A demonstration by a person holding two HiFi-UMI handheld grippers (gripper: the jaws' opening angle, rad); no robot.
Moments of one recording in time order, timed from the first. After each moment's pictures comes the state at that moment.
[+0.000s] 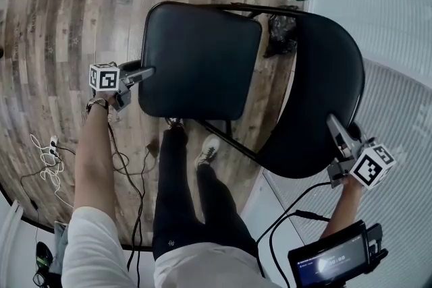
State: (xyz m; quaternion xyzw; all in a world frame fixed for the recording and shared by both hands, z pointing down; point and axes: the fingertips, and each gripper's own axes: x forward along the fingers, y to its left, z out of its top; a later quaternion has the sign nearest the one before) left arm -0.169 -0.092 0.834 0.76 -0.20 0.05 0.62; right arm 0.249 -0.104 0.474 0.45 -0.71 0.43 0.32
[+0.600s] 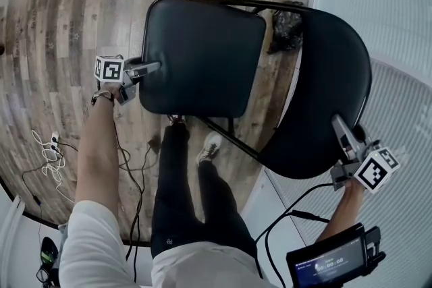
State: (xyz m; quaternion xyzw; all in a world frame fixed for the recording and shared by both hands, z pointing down) left arm -0.149 -0.097 0.838 0.74 -0.16 0.02 0.65; right arm 0.249 -0.105 0.472 0.45 -0.71 0.44 0.31
